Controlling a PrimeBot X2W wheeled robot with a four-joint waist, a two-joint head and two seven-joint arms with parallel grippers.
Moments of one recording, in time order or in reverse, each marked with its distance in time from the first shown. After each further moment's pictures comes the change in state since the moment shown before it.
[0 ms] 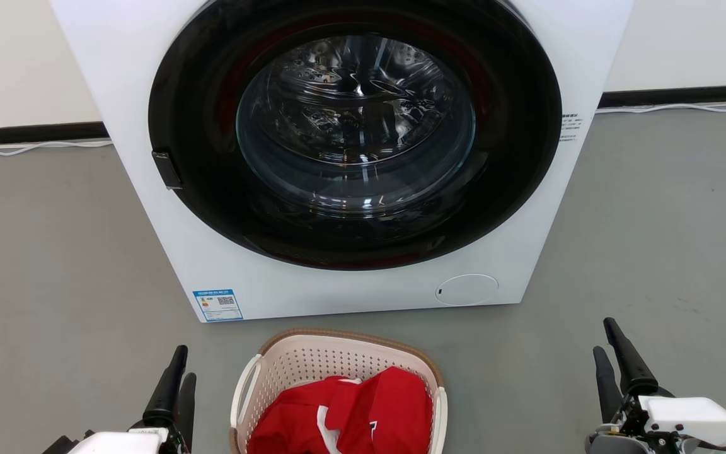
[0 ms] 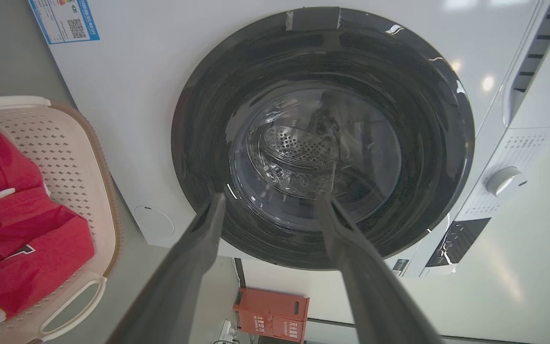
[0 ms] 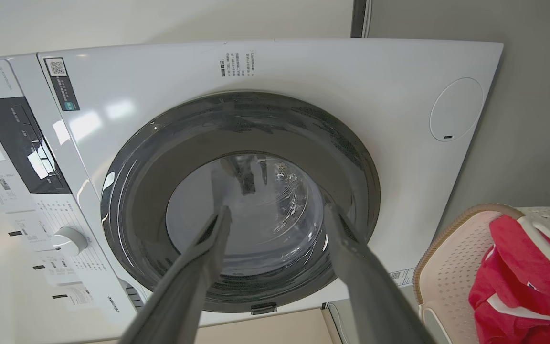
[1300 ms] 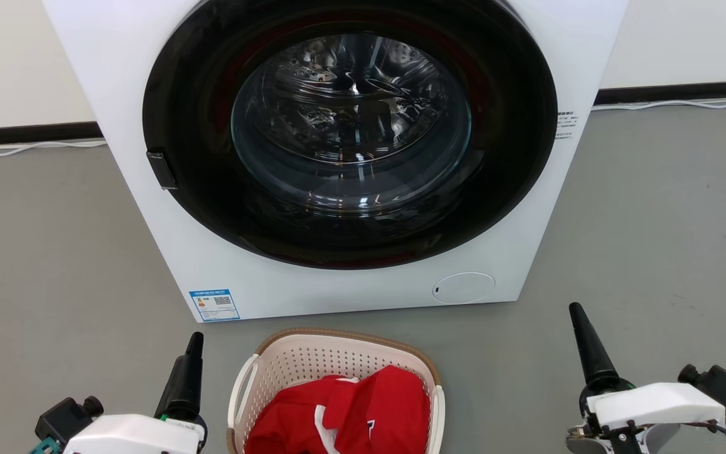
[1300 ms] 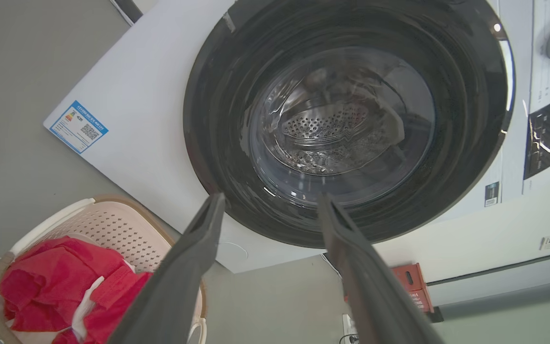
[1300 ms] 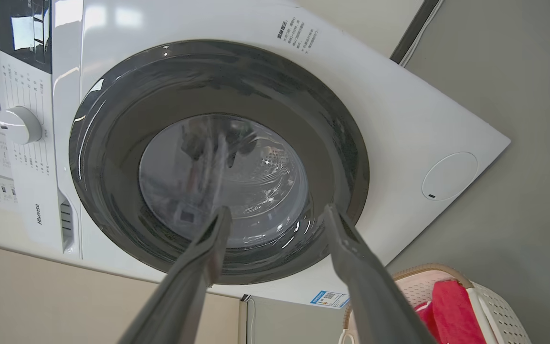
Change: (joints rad) left arm -0.003 0.027 -0.063 -0.056 0.470 -0.001 -0.115; right arm -0.003 -0.017 0.114 -0.064 -0.406 0.000 -0.114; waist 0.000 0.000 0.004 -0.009
